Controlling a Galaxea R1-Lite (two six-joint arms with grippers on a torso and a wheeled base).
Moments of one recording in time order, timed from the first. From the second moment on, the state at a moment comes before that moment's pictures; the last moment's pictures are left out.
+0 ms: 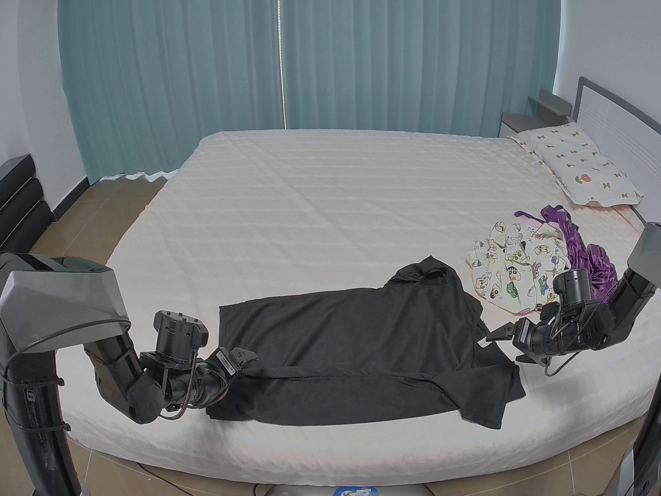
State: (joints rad) left arm -0.31 2.21 -0.53 -0.91 -0.04 -0.97; right arm -0.01 2.13 -0.72 -0.52 0.31 0.52
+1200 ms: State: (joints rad) left arm -0.20 2.31 -0.71 -0.91 0.07 -0.98; right arm -0.01 2.14 -0.72 -0.52 0.31 0.50
